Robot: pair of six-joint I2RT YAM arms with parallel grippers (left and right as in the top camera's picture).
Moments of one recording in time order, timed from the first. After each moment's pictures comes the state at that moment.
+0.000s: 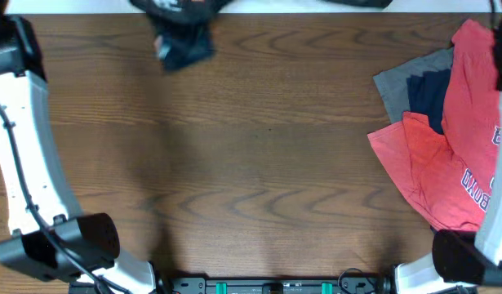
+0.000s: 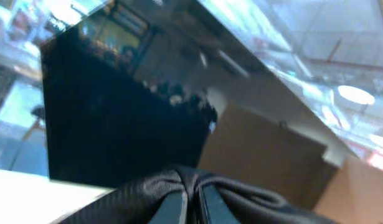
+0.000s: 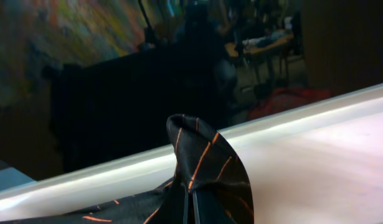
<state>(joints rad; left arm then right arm) 0.32 1.76 2.04 0.19 0.71 -0.87 -0.06 1.70 2.28 -0.58 -0.09 0.39</state>
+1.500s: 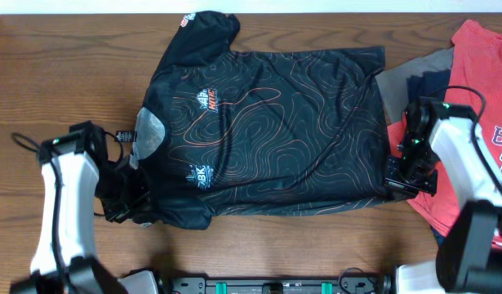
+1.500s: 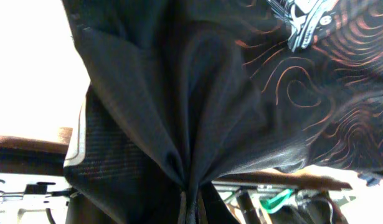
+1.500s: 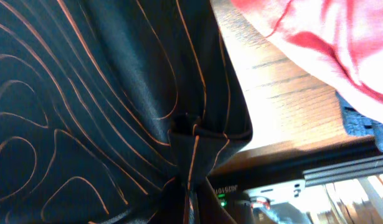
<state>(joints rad) 0.31 1.40 1.00 -1.41 0.32 -0.17 -0.11 1.63 1.12 -1.36 -0.02 0.28</state>
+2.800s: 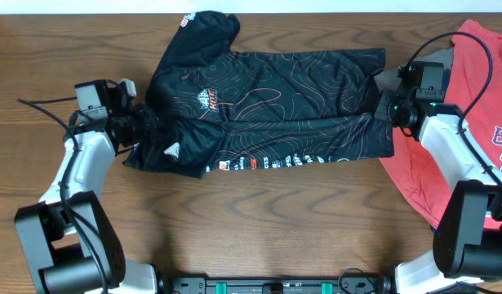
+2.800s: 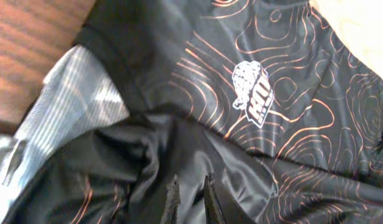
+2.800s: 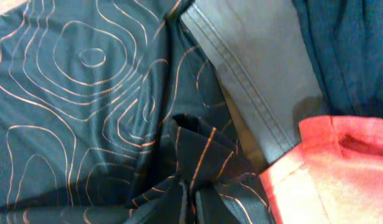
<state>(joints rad) 0.23 1.66 1.00 -0.36 0.49 -0.31 -0.07 1.73 1.11 -0.37 -0.07 0.28</state>
